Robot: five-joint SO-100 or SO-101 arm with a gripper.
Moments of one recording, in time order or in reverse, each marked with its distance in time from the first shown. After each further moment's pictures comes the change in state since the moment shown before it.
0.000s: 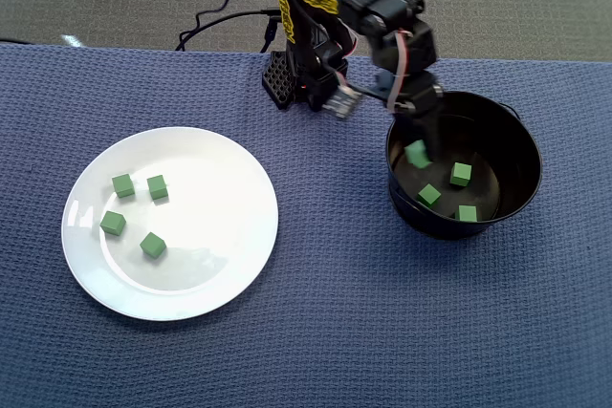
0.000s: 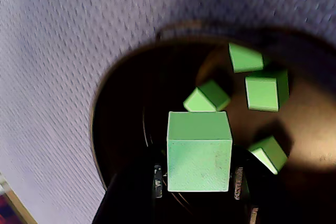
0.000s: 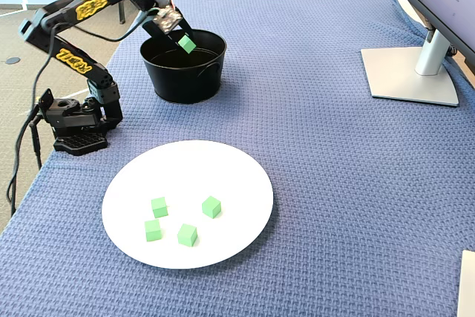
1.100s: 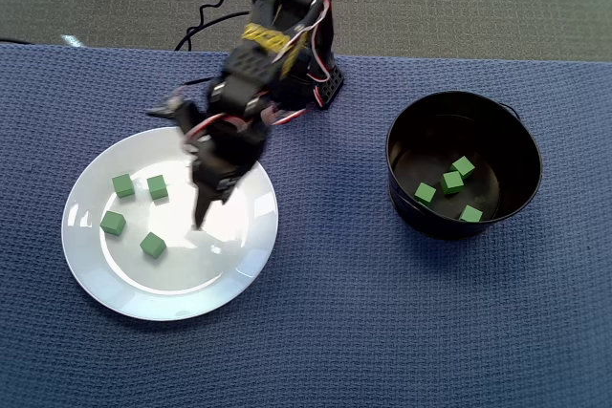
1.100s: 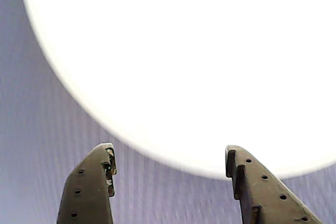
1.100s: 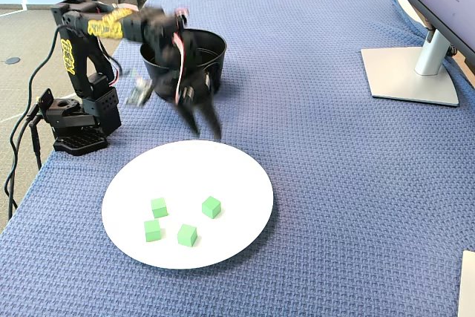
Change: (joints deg) arm 69.5 -35.7 -24.2 6.6 2.7
